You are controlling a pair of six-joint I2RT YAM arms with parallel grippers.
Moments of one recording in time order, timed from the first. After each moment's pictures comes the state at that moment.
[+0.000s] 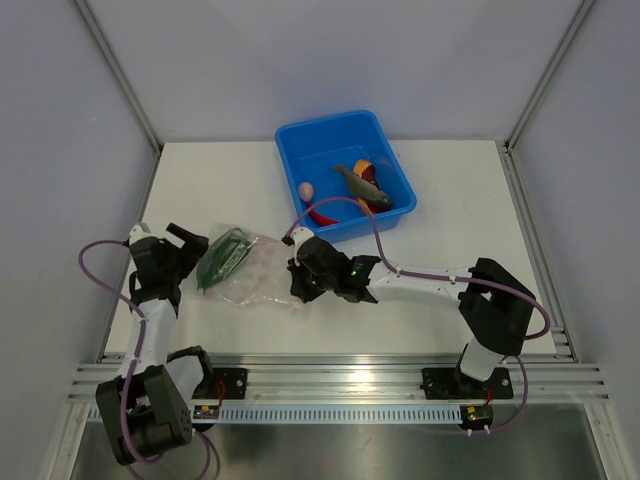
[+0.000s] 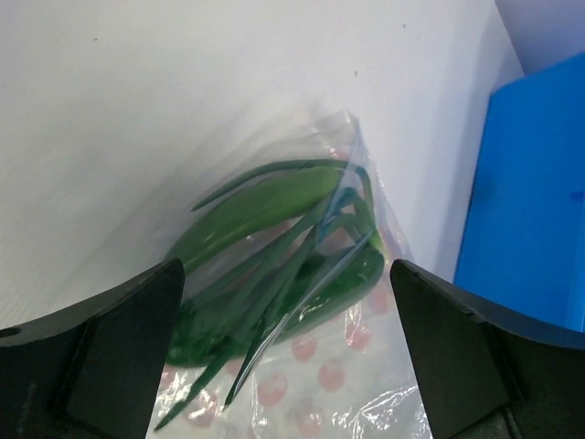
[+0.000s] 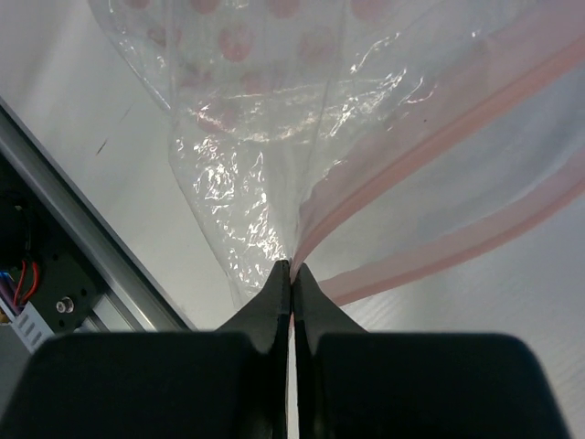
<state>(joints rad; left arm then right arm) 0.32 0.94 0.44 -0.06 0.16 -0.70 1.07 1.70 1.11 -0.11 -0.01 0.44</state>
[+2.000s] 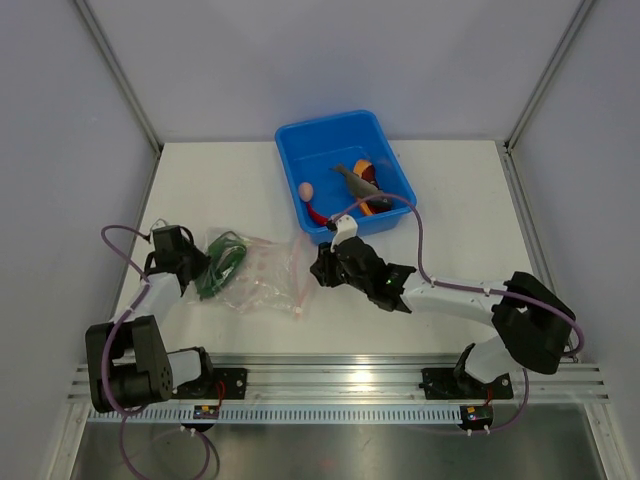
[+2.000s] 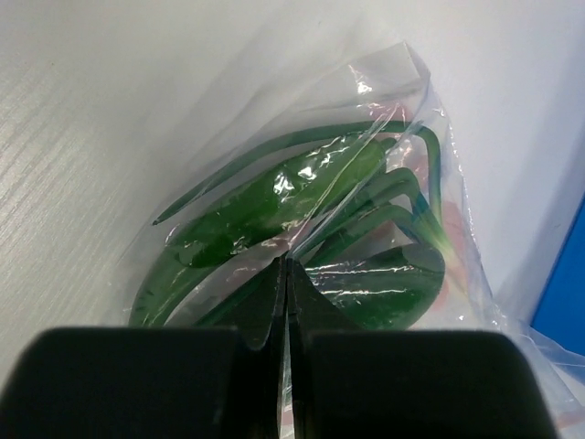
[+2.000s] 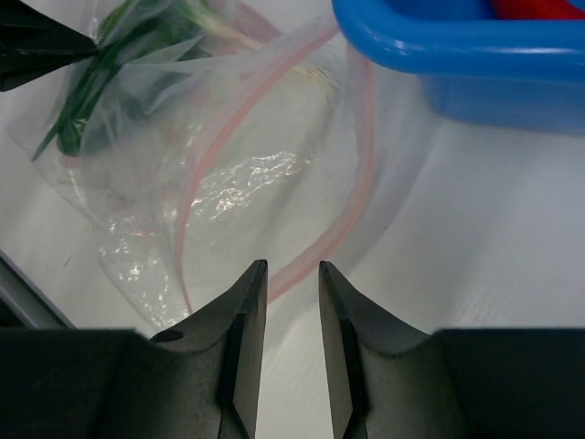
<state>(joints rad) 0.18 1.21 0.53 -0.12 0.03 -0.67 0.98 1.46 0.81 0.19 0.18 0.52</state>
